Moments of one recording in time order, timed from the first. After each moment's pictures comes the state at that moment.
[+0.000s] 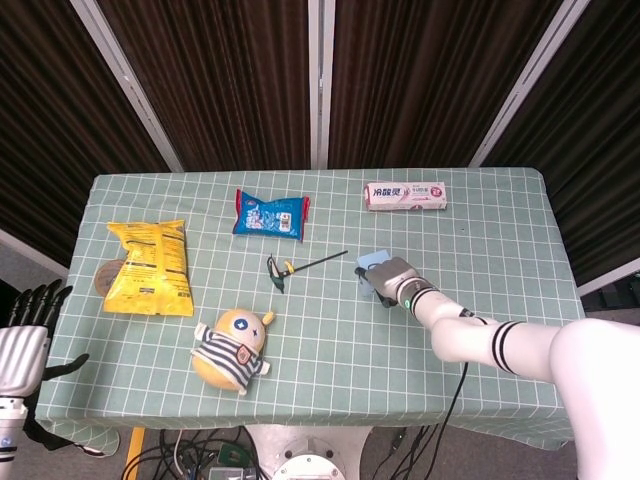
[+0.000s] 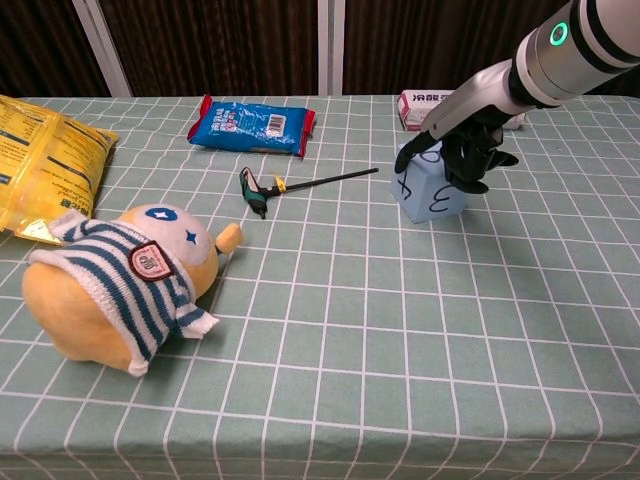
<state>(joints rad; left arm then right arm) -0.08 -1.14 -0.03 -1.57 1.50 1.50 0.00 1.59 -1.24 -0.26 -1.59 -0.14 0.34 -0.48</state>
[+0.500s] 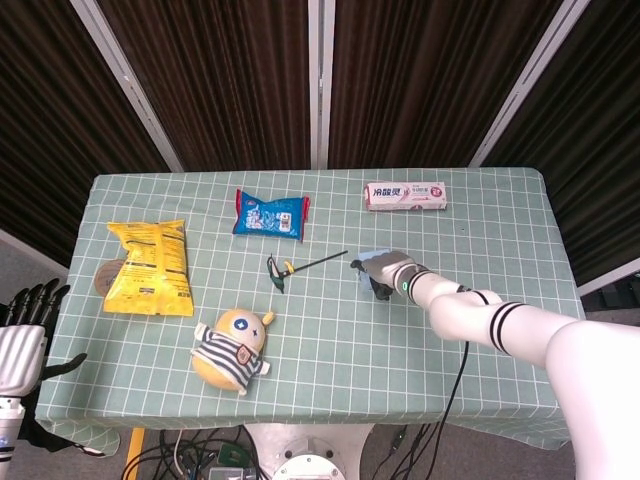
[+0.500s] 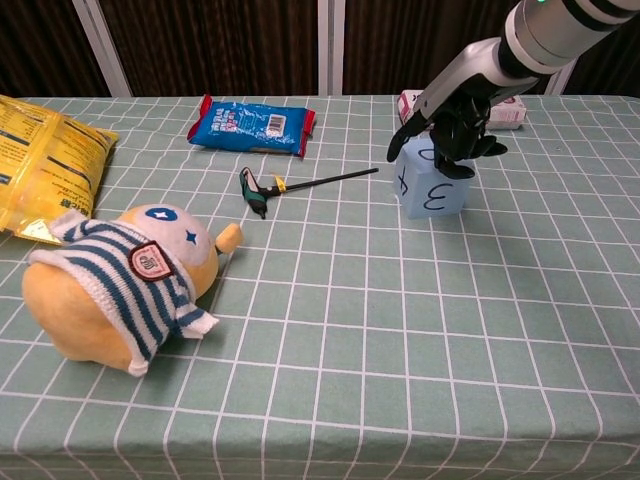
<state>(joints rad) -0.08 -1.13 -0.03 -1.58 1.50 1.50 0.00 1.63 -1.21 -0.26 -1.47 -0.25 0.11 -0.20</state>
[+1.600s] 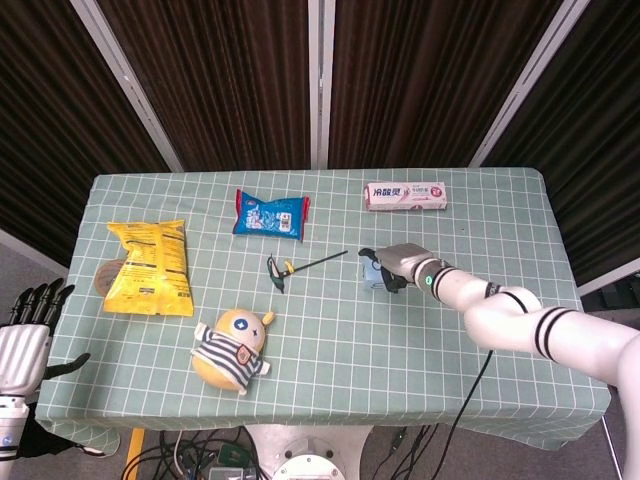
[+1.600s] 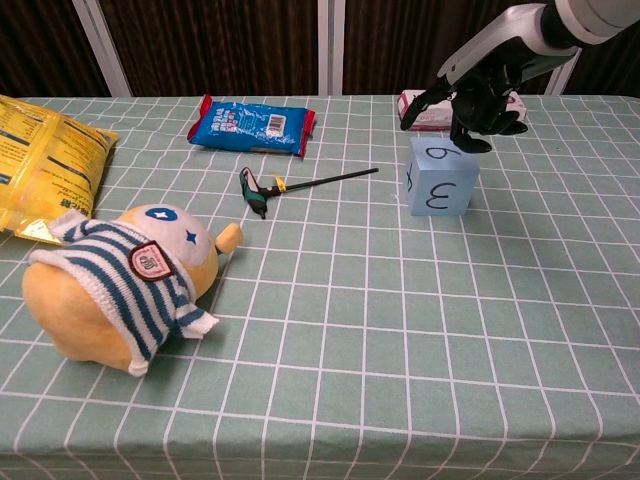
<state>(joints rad) -0.08 -1.13 -0.03 -1.60 1.50 1.49 0.02 1.45 -1.07 -0.14 -1.57 -0.70 0.20 0.14</state>
